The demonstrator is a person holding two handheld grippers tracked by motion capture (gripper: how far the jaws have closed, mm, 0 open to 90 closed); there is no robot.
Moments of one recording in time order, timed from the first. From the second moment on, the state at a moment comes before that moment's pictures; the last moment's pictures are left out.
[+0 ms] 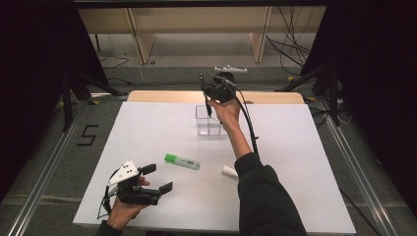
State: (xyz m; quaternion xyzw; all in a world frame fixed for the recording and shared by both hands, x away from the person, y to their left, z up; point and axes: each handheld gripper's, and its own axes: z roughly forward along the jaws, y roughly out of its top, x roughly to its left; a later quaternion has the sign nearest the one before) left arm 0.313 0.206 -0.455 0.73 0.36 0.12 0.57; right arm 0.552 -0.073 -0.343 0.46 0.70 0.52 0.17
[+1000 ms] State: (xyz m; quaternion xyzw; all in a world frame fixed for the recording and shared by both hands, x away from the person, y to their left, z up) left arm 0.313 0.206 -0.455 0.73 0.36 0.12 0.57; right arm 0.571 -0.051 -0.345 0.46 0.71 0.50 0.20
